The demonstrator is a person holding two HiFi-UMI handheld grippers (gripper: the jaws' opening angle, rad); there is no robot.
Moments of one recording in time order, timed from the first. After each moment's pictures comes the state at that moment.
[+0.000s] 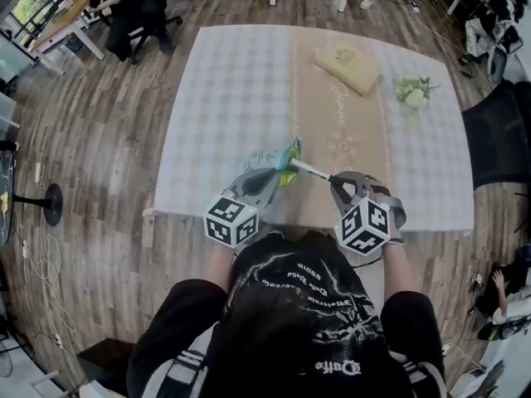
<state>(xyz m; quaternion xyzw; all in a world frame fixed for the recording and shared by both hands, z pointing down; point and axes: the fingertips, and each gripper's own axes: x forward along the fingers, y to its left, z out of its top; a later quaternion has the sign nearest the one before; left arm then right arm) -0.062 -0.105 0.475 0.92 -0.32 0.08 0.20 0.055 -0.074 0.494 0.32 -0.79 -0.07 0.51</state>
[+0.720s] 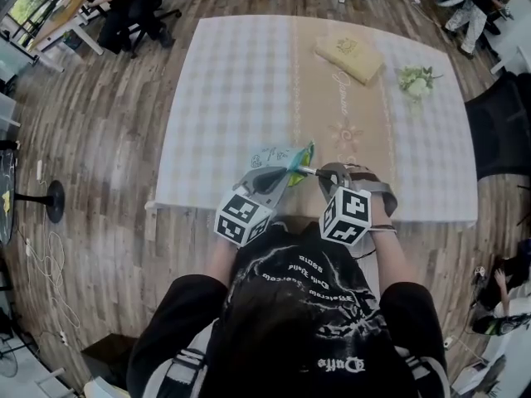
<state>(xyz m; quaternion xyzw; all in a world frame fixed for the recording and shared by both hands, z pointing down) -0.045 -0.078 0.489 0.93 -0.28 0.16 0.15 0.018 -0.067 0.515 0.25 -0.78 -0.10 0.57</state>
